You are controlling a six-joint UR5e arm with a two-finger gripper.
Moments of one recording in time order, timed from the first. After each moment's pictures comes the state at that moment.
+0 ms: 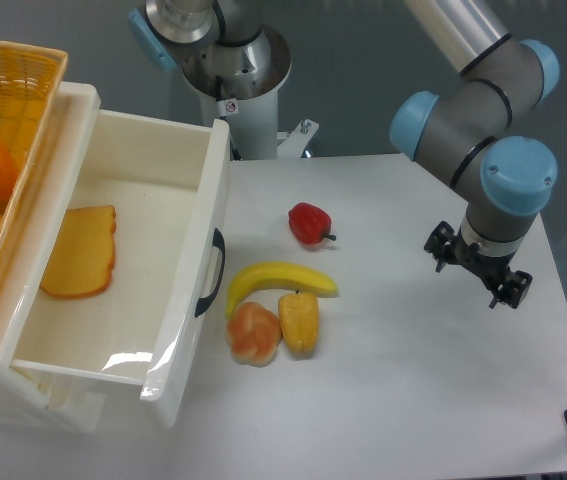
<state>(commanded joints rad) 2.74 -2.09 -1.41 -1.14 1.64 1.45</state>
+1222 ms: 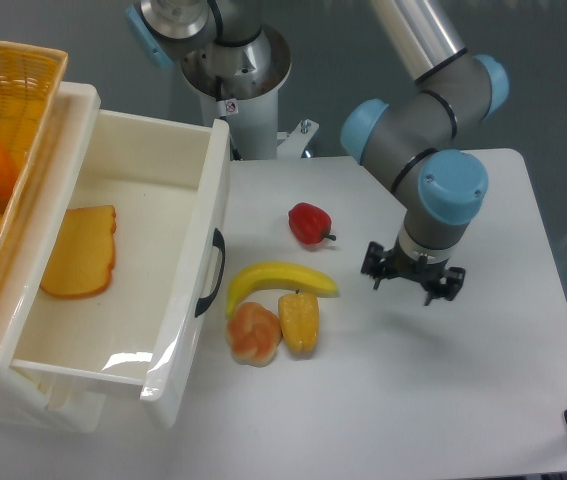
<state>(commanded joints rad) 2.65 -2.01 -1.59 -1.08 1.37 0.82</state>
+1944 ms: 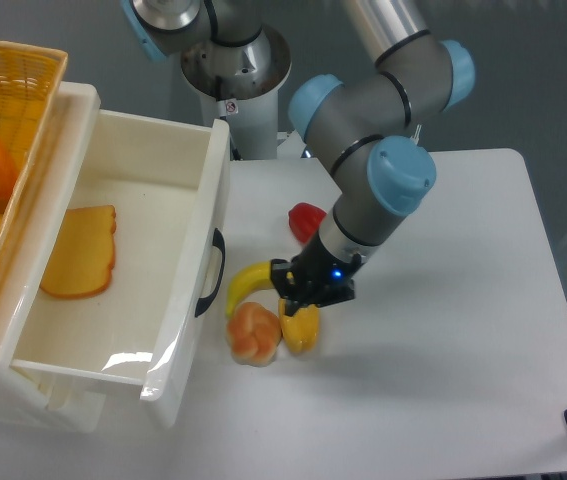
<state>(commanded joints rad) 2.55 -1.92 -1.57 -1.36 1.05 0.57</state>
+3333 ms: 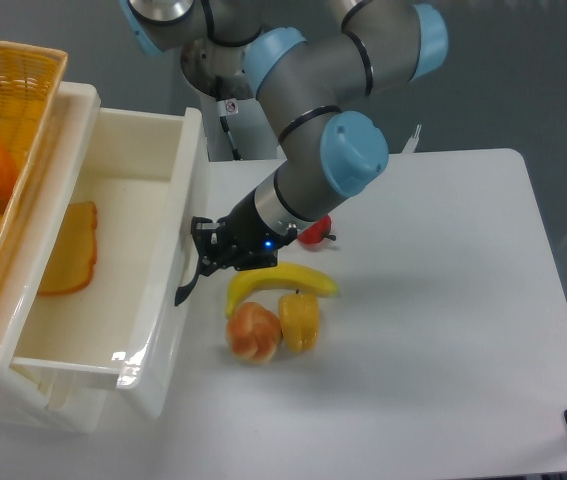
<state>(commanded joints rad) 2.45 -1.86 -1.55 -1.56 1.00 0.57</state>
